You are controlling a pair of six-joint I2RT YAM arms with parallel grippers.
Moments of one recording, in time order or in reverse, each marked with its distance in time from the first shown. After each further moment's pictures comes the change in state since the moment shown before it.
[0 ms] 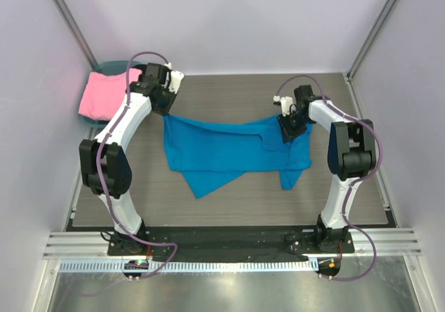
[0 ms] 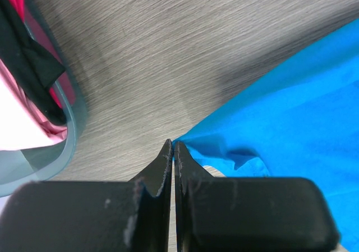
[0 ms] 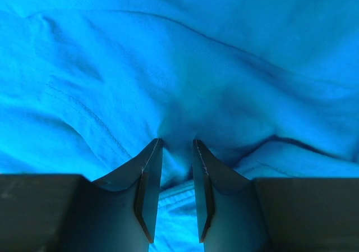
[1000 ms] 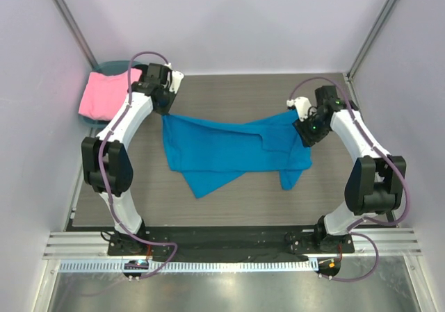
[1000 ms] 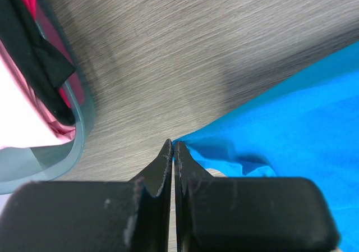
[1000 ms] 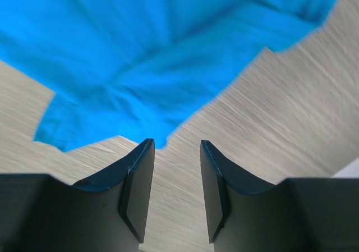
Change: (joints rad) left arm 0.000 0.025 0.004 0.021 -0.050 0.000; right arm -0.112 -0.374 -0.127 -0.199 0.095 -0.238
